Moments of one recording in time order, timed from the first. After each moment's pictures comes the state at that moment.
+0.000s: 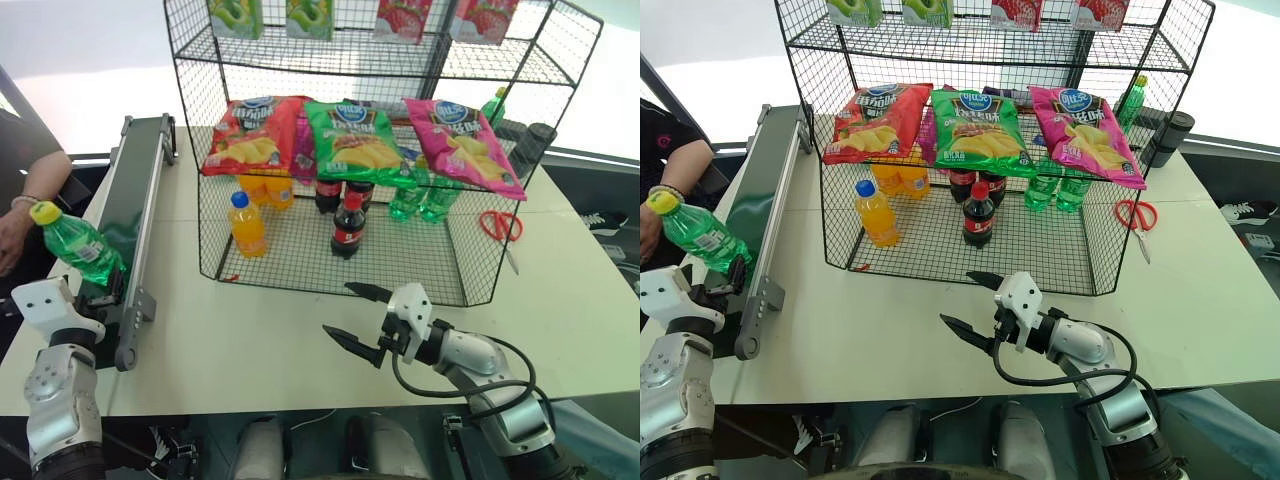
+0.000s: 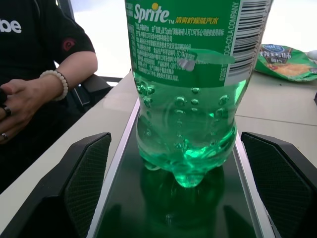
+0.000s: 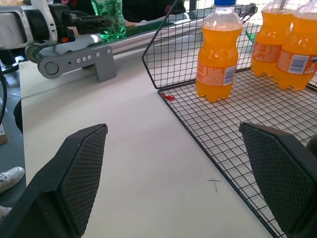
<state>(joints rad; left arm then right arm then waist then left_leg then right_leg) 0.01 0.38 0.56 0.13 -0.37 0.01 -0.26 0.03 -0.41 0.20 -0.33 0.30 0.16 0.77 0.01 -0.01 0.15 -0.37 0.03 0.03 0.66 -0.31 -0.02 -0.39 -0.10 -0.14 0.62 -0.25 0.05</state>
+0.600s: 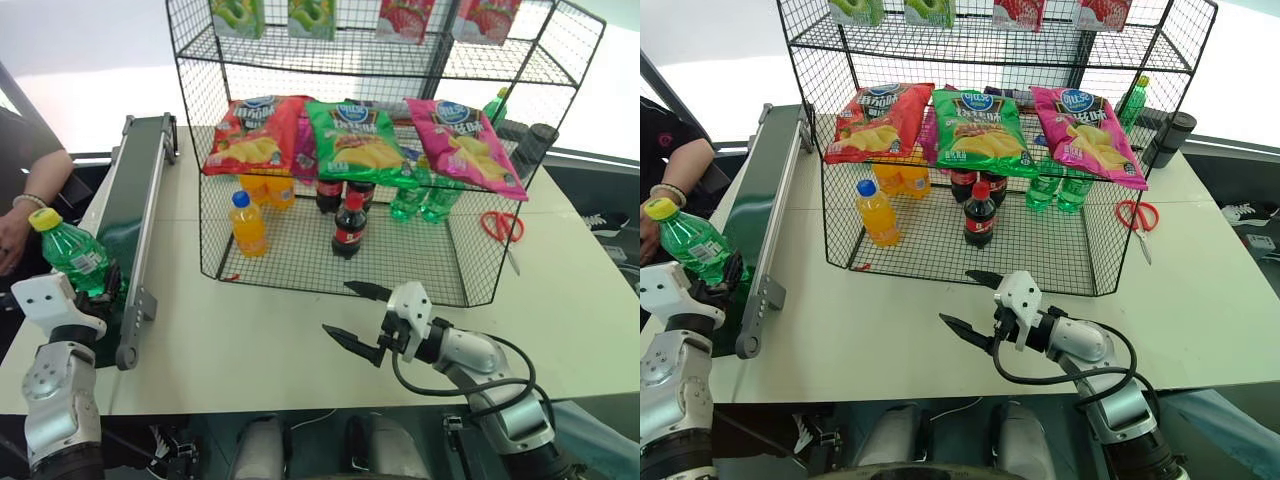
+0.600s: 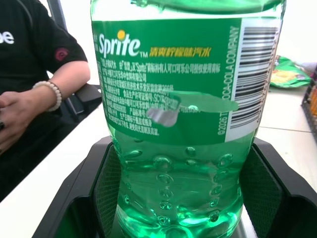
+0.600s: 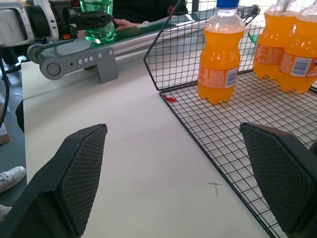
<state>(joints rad) 0.02 0.39 0.55 0.06 -0.39 0.03 -0.31 0.02 -0.41 0.20 -0.33 0.30 0.17 0.78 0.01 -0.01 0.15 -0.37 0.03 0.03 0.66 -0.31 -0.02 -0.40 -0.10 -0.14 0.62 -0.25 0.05</state>
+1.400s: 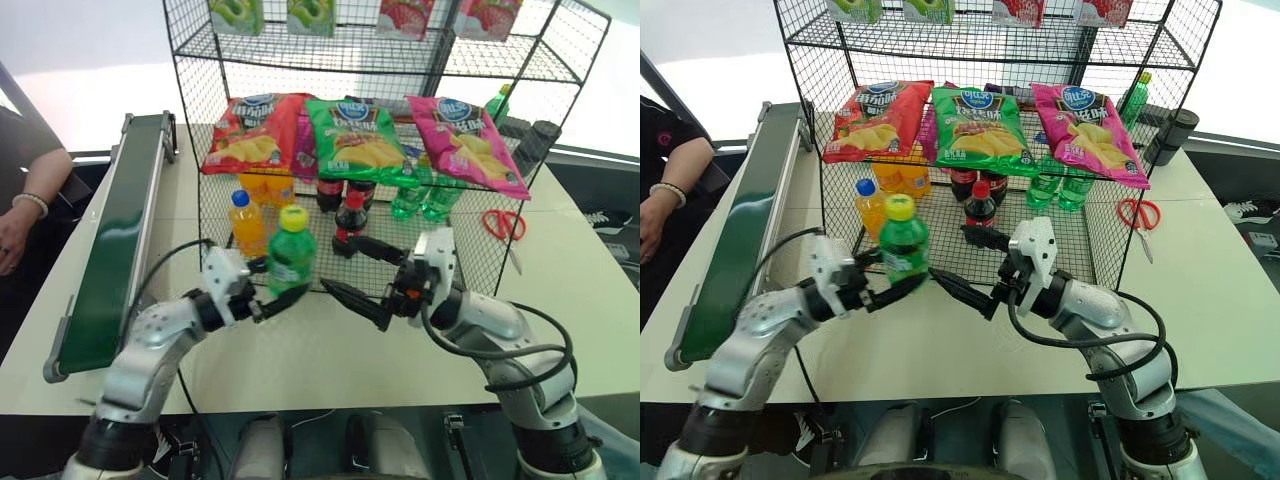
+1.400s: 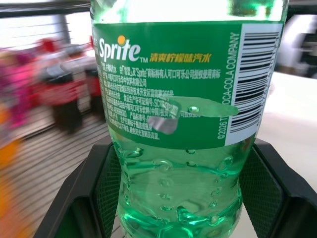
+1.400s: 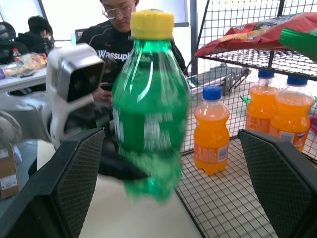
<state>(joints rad) -0.13 0.45 -0.10 -0.29 -0.44 0.20 -0.84 -0.16 -0.41 0.08 -0.56 0.59 0.50 0.66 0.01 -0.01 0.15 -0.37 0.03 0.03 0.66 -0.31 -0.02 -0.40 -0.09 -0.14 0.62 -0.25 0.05</state>
